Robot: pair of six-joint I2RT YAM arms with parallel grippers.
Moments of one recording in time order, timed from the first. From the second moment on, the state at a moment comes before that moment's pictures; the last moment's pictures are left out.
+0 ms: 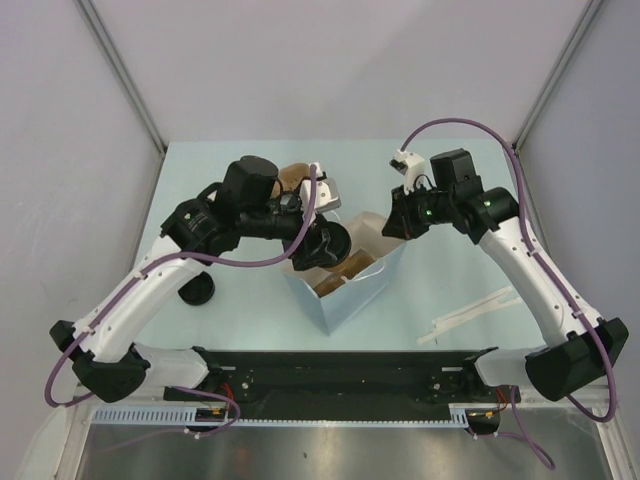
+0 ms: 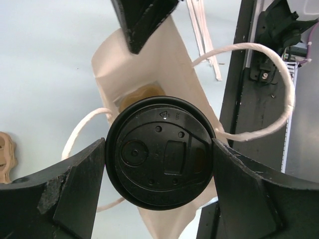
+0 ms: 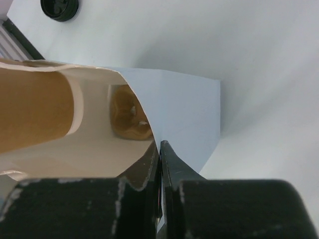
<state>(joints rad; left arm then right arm) -0.77 1.27 1.58 -0.87 0.47 0.31 0.43 1.32 1.41 -0.84 -0.49 0.03</state>
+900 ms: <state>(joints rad) -0.77 1.30 1.56 -0.92 0.52 0.41 0.47 1.55 1.70 -1.03 -0.65 -0.39</state>
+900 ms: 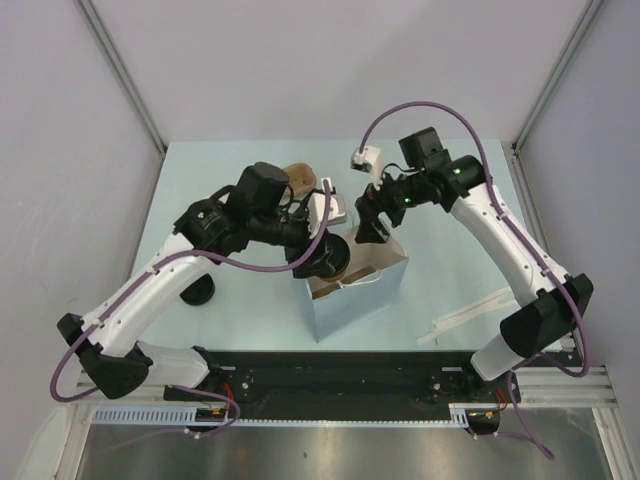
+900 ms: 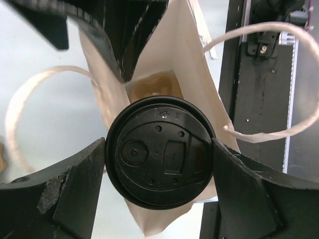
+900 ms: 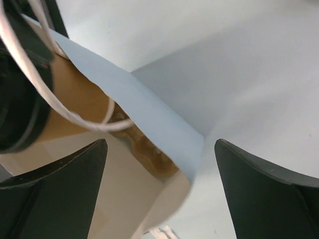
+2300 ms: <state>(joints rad) -0.84 1.08 1.00 -0.56 0.21 0.49 0.66 1.41 1.49 -0.71 -0.40 -0.22</state>
